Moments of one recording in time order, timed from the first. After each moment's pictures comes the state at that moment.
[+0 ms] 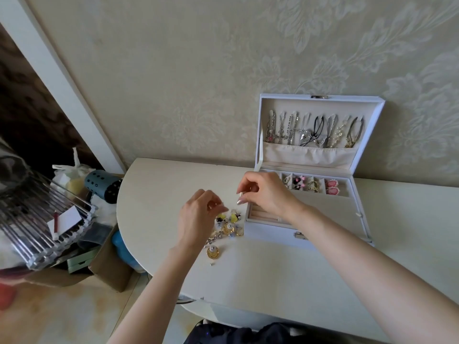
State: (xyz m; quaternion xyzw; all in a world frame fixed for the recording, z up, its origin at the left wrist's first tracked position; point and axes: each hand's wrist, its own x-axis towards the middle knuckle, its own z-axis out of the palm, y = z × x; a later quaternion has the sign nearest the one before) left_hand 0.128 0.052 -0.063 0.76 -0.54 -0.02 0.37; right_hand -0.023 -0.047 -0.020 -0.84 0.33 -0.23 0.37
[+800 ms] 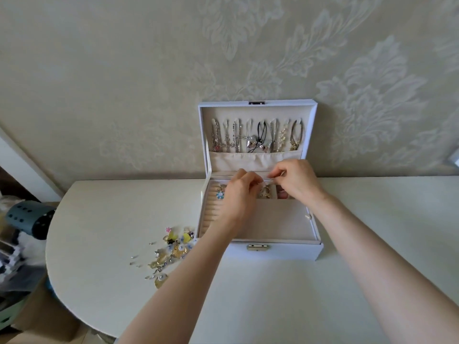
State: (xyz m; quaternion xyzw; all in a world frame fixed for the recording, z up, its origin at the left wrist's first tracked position) left_hand -0.006 -0.077 -0.056 0.61 -0.65 -0.12 0.42; right_hand -0.144 -0.128 -0.021 -0.77 0.54 -0.27 0.19
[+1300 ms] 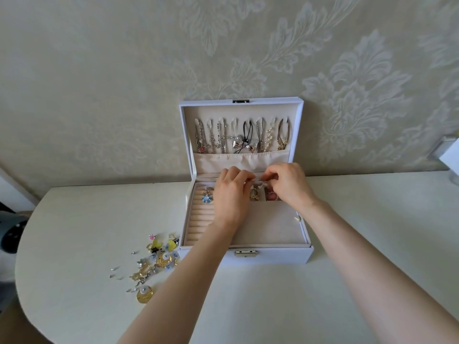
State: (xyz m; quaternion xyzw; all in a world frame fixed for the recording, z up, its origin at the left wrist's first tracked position) left_hand -0.016 -0.094 -0.069 0.62 -0.67 0.04 0.42; right_hand -0.153 -0.132 -0.034 -0.78 0.54 -0.28 0.15
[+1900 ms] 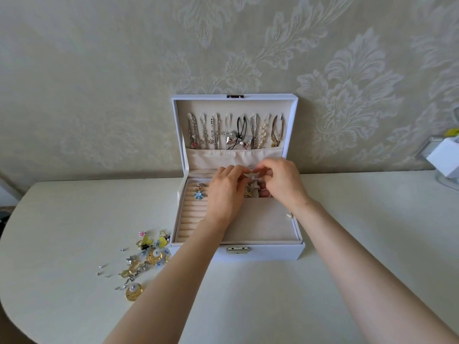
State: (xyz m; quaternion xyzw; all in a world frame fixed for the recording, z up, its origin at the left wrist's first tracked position) left_hand -0.015 -0.096 -0.071 0.59 -0.69 0.01 0.43; right_hand -0.153 -0.131 -0.037 -0.78 0.52 -0.32 0.14
